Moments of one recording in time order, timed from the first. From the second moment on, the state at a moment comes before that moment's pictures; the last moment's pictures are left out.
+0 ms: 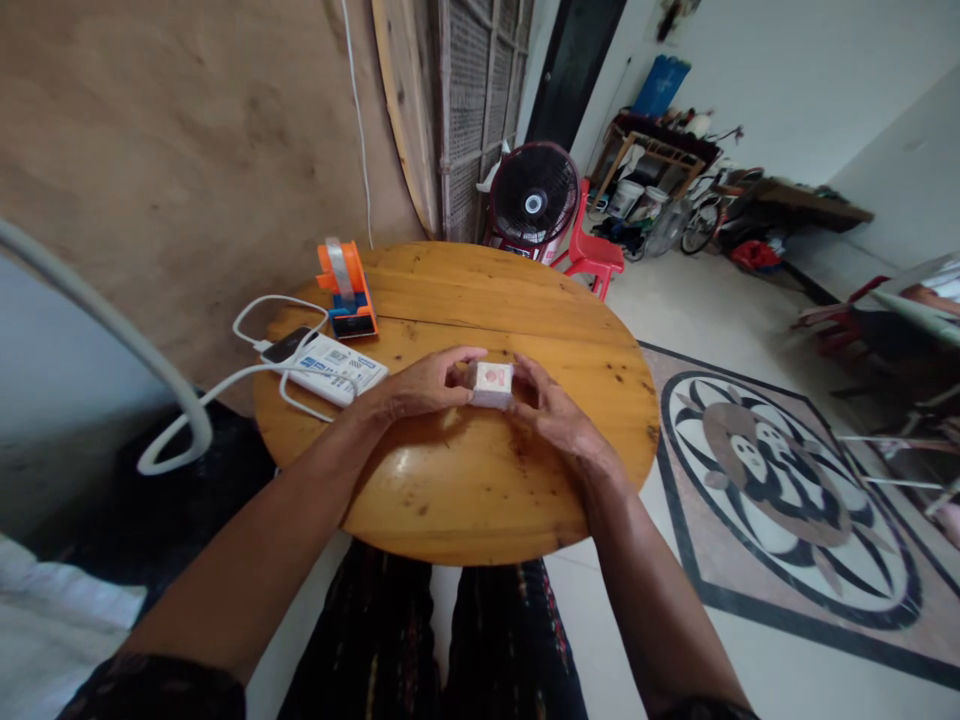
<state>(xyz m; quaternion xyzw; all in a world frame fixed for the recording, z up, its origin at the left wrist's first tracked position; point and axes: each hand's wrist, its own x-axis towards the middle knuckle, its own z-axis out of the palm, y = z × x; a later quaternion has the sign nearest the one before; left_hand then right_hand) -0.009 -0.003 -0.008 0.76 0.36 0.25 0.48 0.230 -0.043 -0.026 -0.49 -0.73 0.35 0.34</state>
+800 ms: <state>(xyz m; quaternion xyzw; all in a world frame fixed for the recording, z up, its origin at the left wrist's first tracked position) -0.007 0.000 -0.013 0.76 0.37 0.25 0.47 0.222 -0.044 -0.026 -0.49 -0.74 0.30 0.36</state>
